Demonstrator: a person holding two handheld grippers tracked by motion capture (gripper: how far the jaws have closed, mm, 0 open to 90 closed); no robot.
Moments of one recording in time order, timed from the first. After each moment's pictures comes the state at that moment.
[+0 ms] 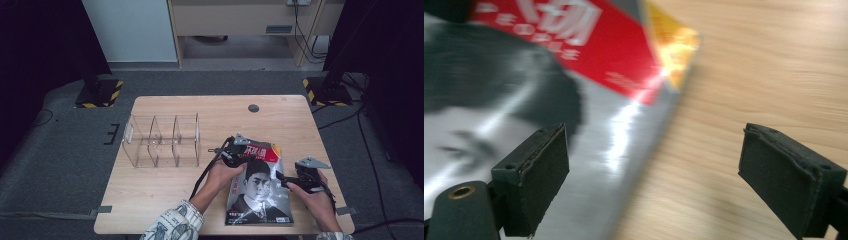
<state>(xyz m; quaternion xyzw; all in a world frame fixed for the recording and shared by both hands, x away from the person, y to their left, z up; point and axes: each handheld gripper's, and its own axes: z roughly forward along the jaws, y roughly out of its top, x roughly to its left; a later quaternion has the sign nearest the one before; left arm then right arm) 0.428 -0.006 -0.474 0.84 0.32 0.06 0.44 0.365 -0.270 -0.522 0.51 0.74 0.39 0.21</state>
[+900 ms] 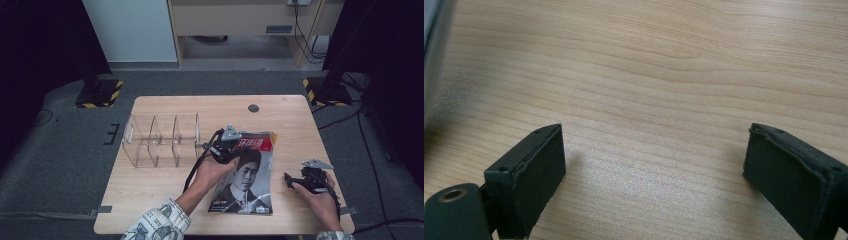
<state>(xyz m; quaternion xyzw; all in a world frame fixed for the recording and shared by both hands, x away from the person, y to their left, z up) 0.405 0.026 -0.410 0.82 0.29 0.10 0.48 0.368 -0.287 -0.538 0.55 0.73 0.32 0.23</state>
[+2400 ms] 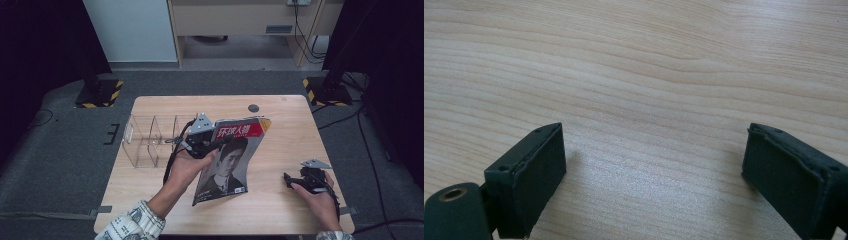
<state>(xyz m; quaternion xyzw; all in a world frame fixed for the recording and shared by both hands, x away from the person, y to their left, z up) 0.381 0.088 -0.349 0.78 0.28 0.13 0.54 0.368 -0.285 -0.538 0.55 0.74 0.32 0.23</state>
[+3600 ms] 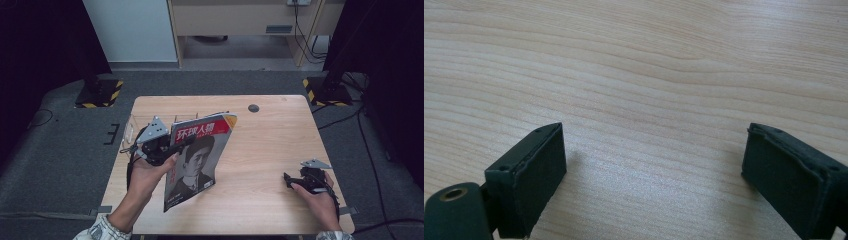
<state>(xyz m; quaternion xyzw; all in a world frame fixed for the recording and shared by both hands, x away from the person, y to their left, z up) 0.350 0.178 -0.334 0.75 0.32 0.17 0.55 0.368 -0.285 -0.538 0.55 0.74 0.32 0.23</state>
